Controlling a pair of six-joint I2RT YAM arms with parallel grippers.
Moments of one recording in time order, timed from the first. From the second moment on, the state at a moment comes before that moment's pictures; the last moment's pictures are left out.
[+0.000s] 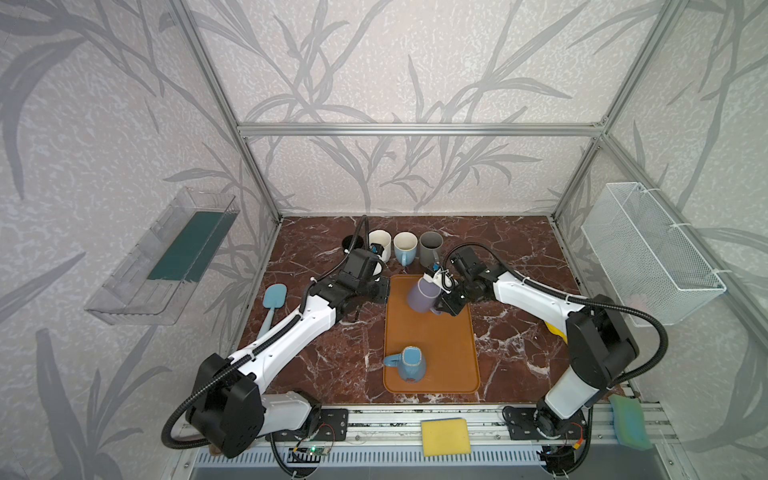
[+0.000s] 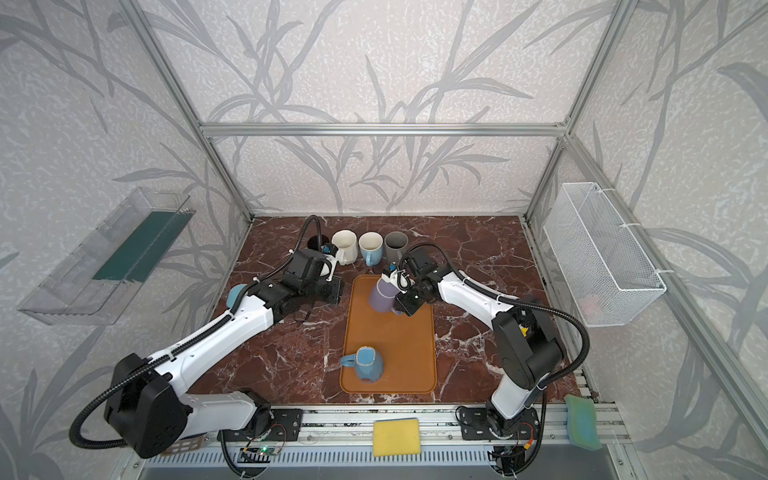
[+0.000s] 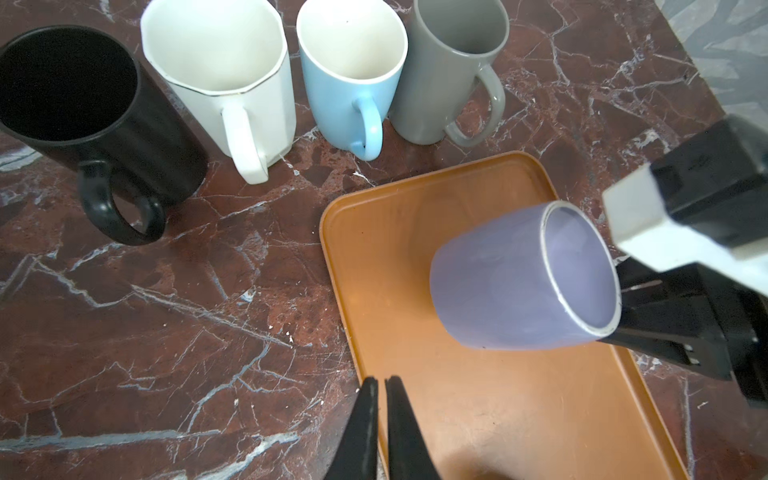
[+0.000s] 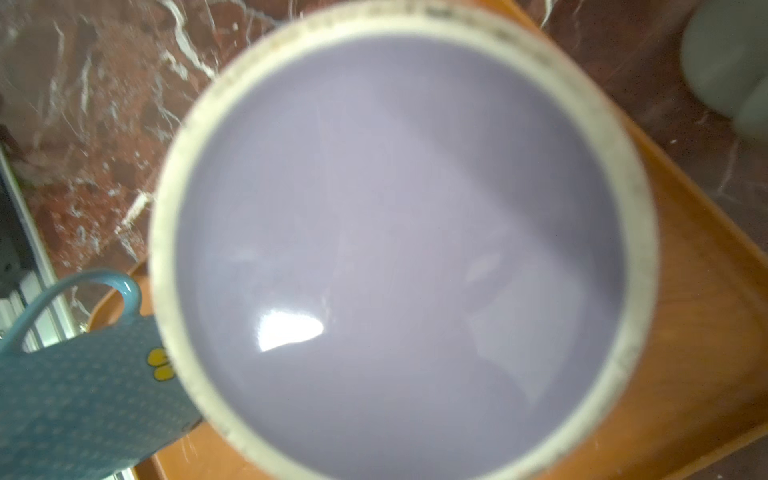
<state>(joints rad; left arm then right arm) -0.52 1.29 0.97 -0.46 0.02 -0.27 0.55 1.66 1.12 -0.53 -0.42 -0.16</state>
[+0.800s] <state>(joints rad) -0.51 1.23 0.91 -0.15 0.32 -0.45 0.43 1.56 1.03 0.14 -0.78 0.42</state>
